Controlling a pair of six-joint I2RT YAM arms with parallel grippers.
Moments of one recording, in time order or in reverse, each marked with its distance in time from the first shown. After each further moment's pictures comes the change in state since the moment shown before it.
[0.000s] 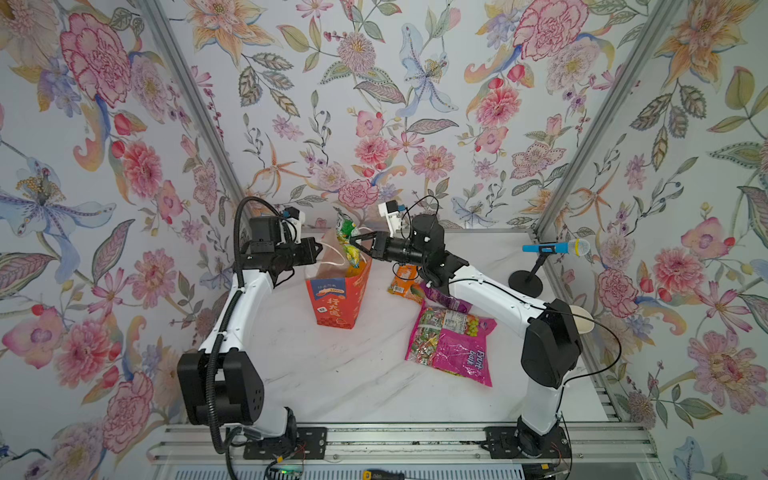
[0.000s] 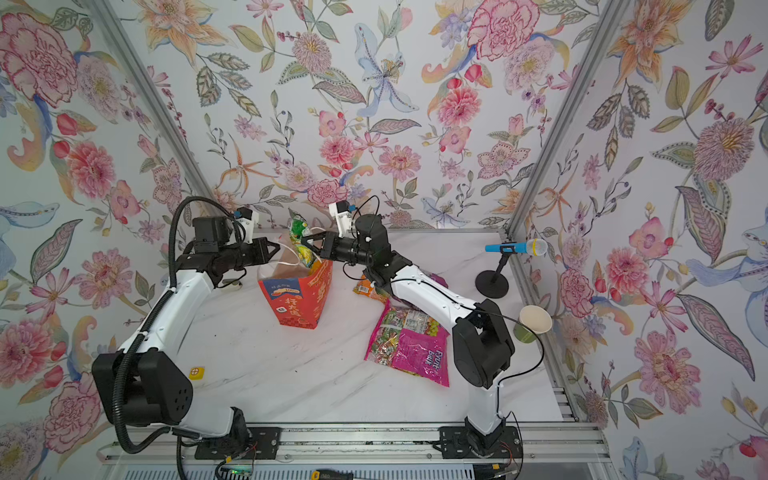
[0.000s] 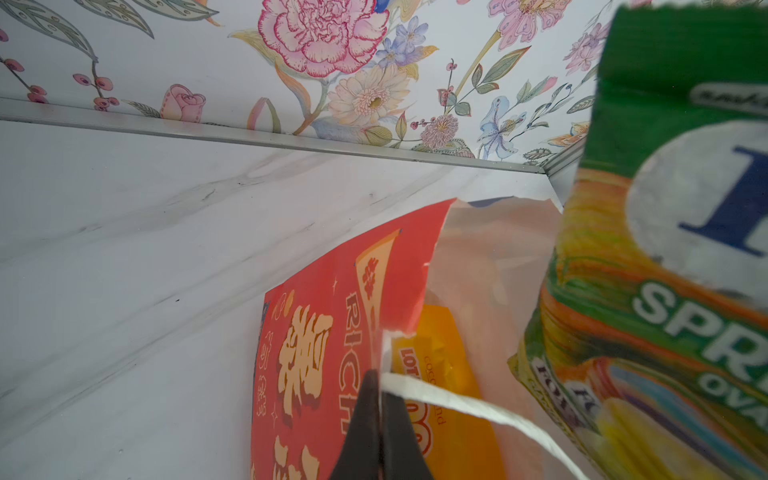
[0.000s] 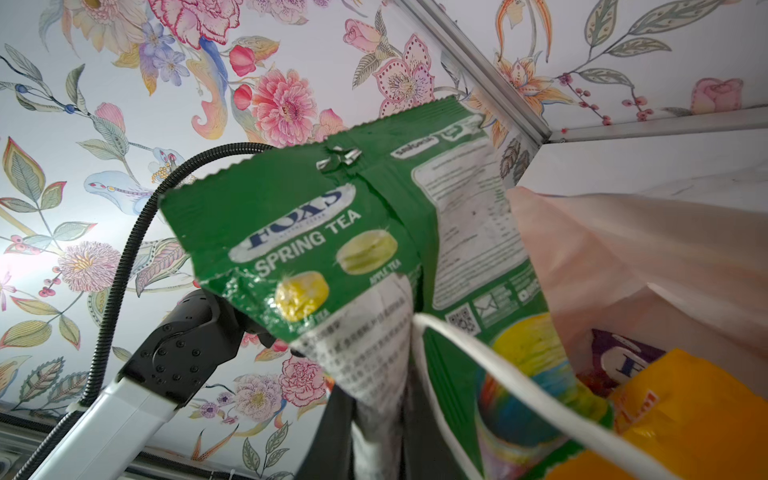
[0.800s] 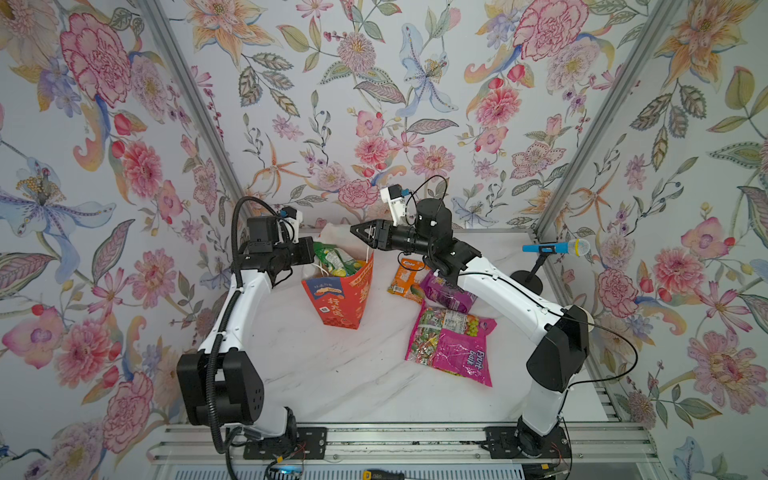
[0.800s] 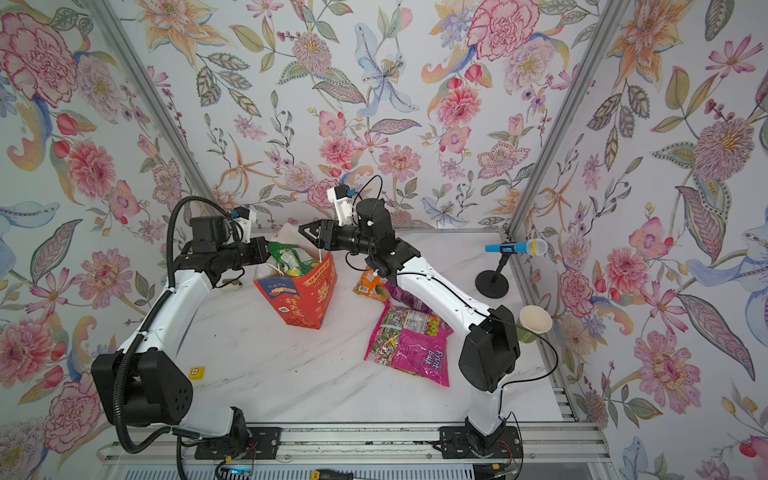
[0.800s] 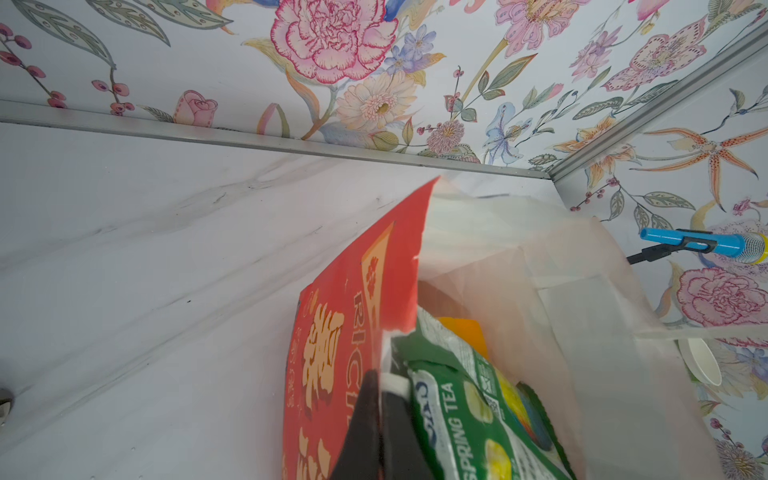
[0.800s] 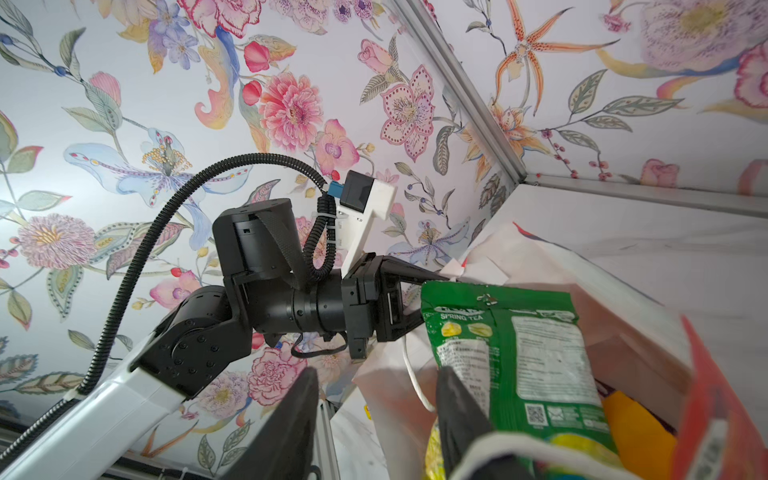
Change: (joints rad) left arm 0.011 -0.001 -0.001 0.006 -0.004 0.000; right arm 0.002 -0.044 0.192 -0.286 0.054 -0.232
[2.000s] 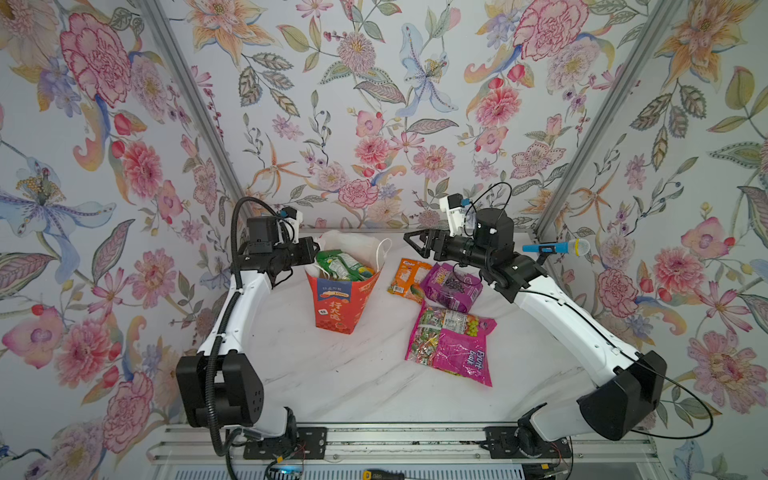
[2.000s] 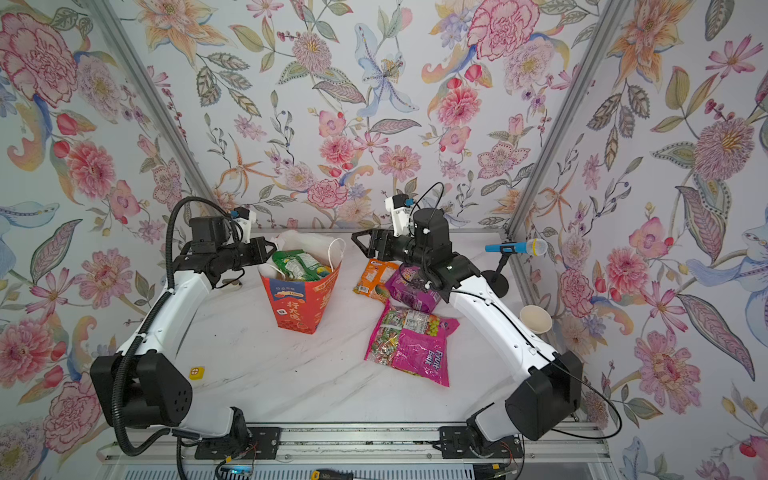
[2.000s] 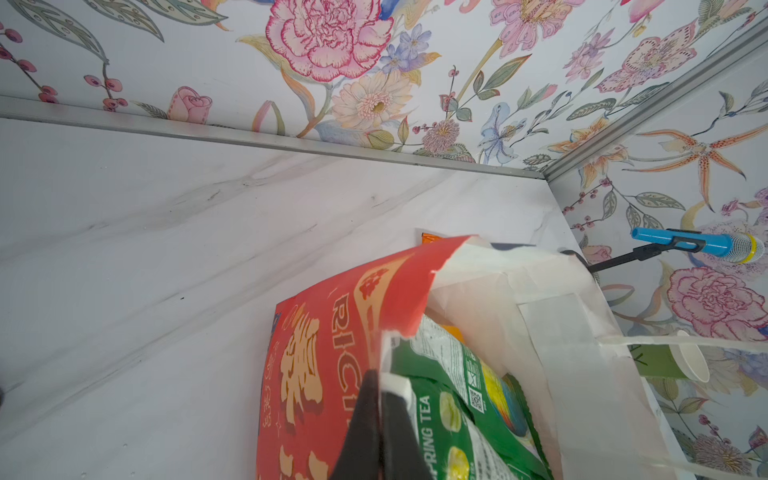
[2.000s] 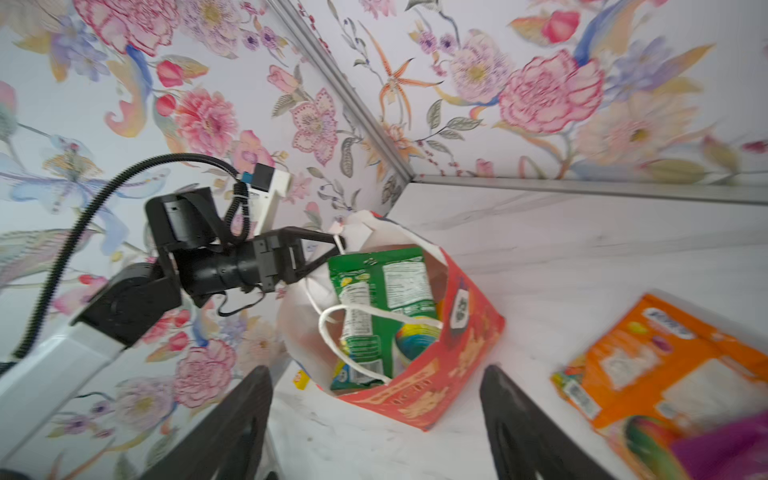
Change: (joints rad) left arm 0.000 -0.018 -0.002 -0.006 0.007 -0.016; right arm -0.193 -0.400 -0.358 -0.224 0.121 -0.172
